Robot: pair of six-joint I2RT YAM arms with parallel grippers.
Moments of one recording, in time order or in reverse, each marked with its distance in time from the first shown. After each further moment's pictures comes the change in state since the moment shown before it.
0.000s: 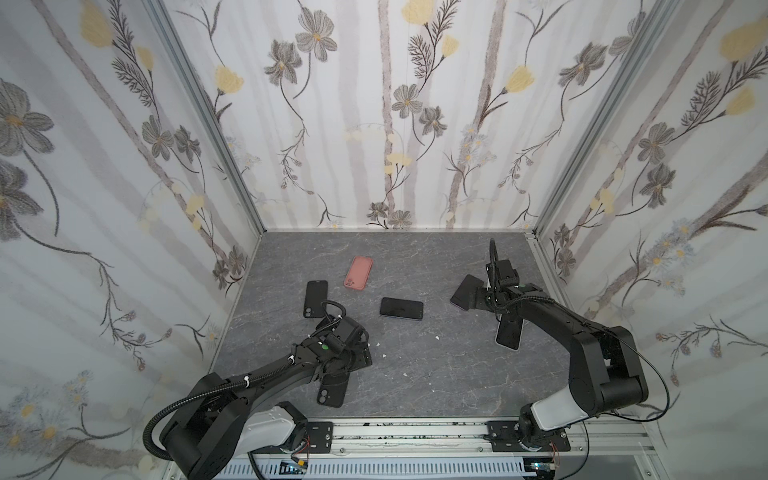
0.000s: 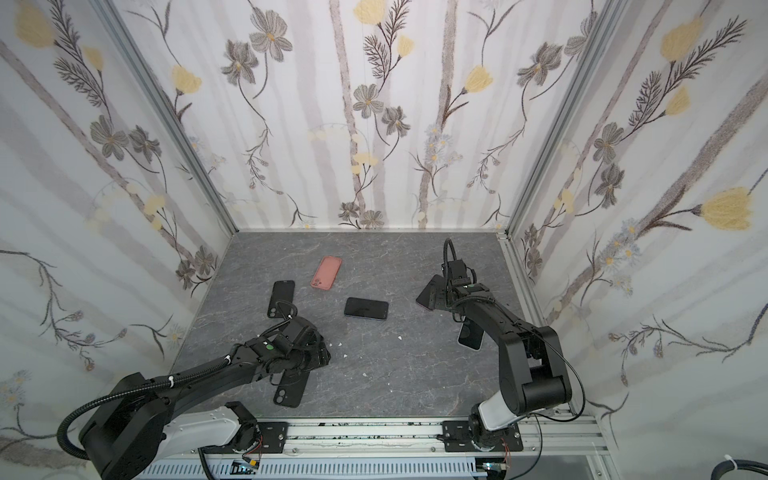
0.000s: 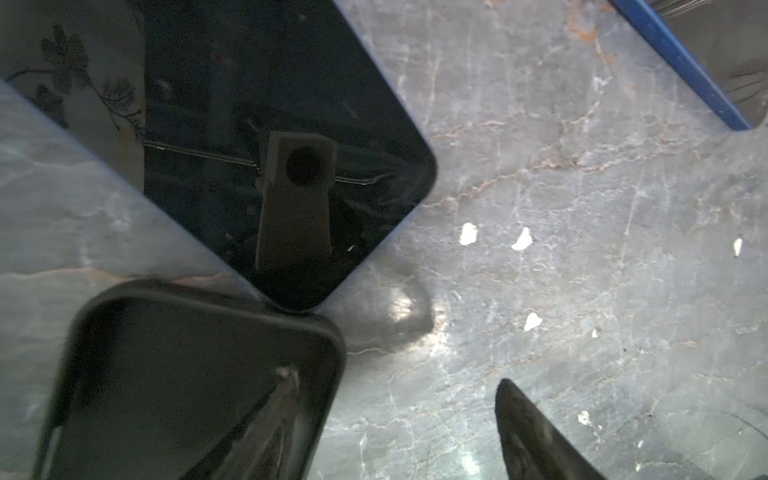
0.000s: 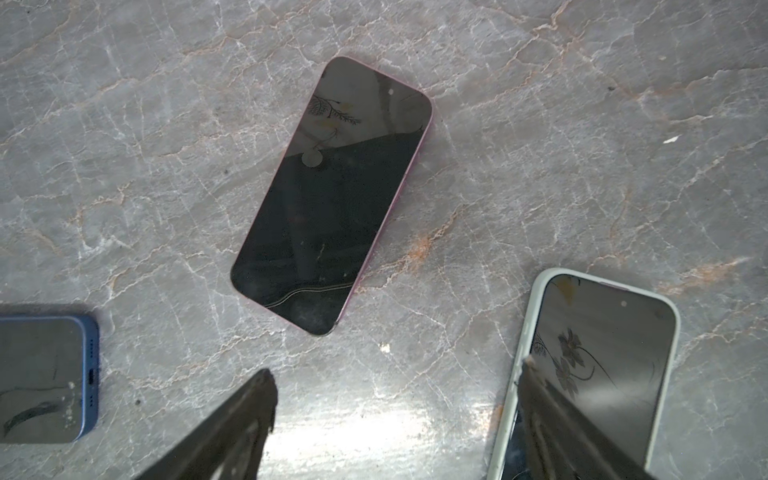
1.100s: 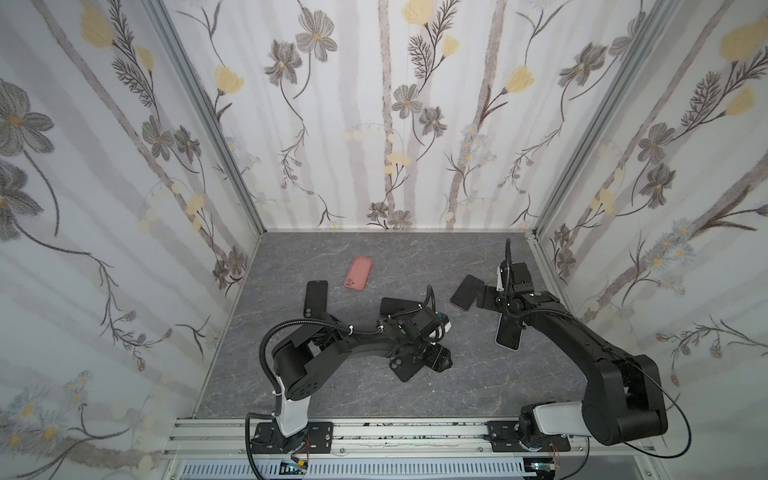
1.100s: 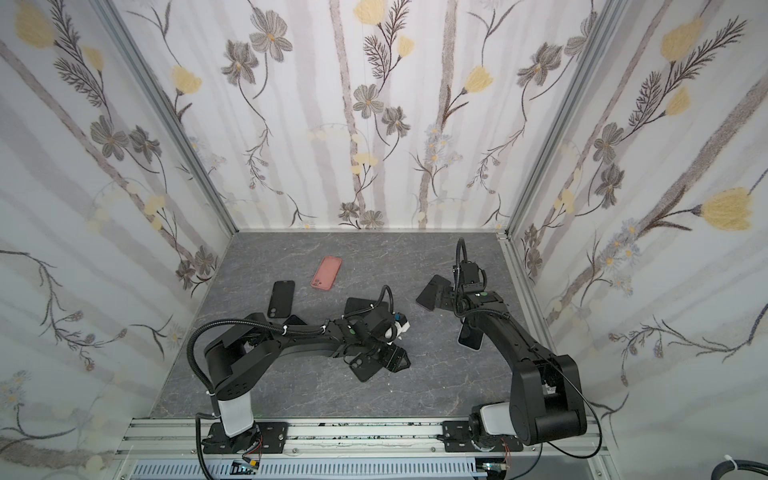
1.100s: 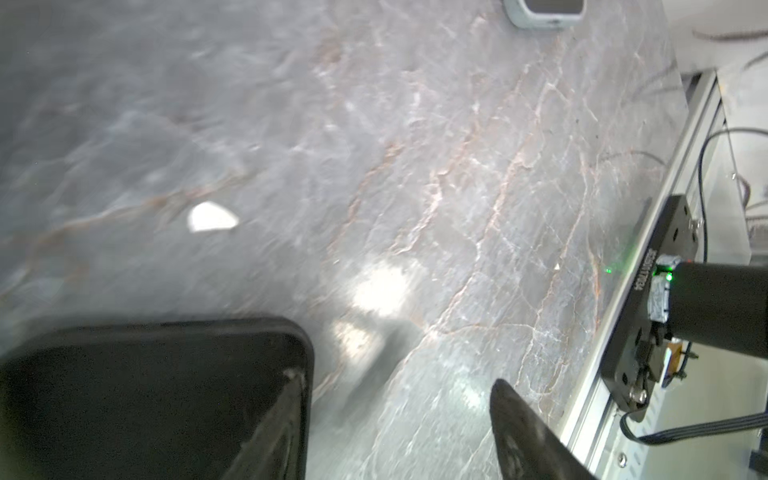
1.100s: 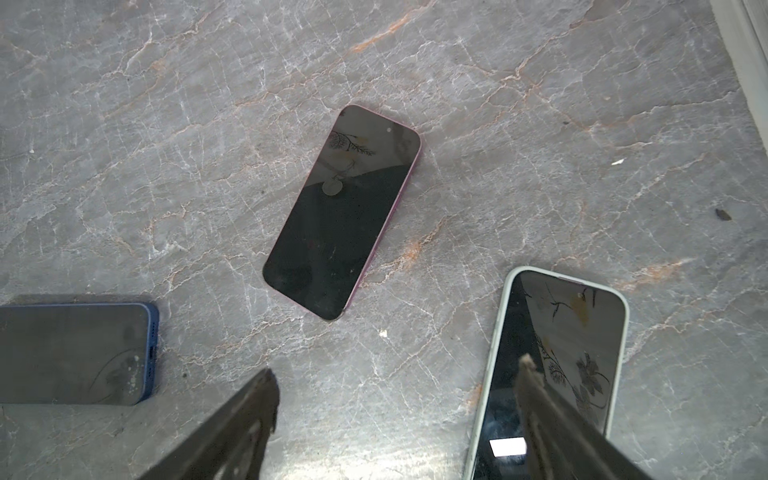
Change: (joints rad) left arm -0.328 0.701 0.604 0.246 0.316 0.513; right arm -0.044 -0.173 -0.065 0.010 -0.026 -0.018
